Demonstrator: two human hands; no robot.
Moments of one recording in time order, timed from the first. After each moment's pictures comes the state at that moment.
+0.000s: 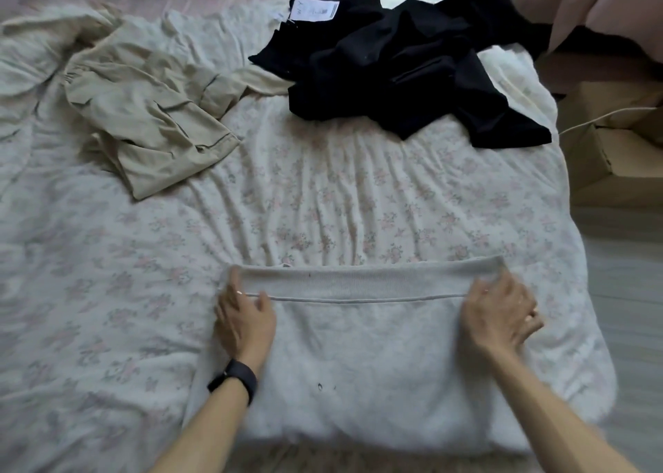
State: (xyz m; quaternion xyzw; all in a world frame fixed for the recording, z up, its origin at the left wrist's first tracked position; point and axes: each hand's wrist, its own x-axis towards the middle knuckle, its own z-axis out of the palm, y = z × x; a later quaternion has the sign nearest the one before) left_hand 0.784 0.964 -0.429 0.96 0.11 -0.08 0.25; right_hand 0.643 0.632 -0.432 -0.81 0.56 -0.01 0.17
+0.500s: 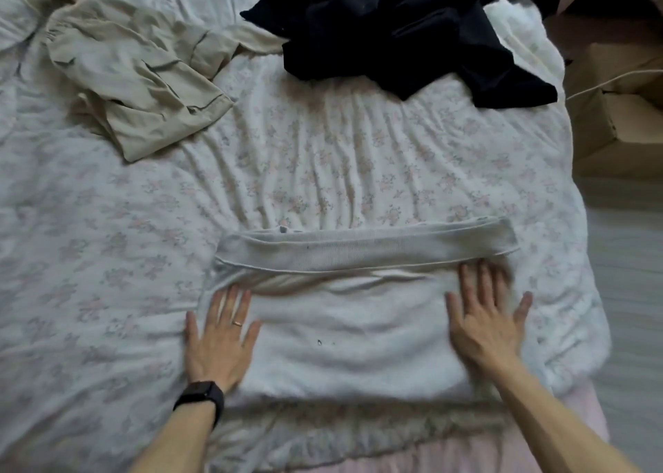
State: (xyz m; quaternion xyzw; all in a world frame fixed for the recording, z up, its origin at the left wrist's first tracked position) left_hand 0.715 1.058 -0.460 0.96 -0.13 -0.22 -0.09; right_hand 0.559 0.648 -0.469 -0.91 0.35 0.19 0.03
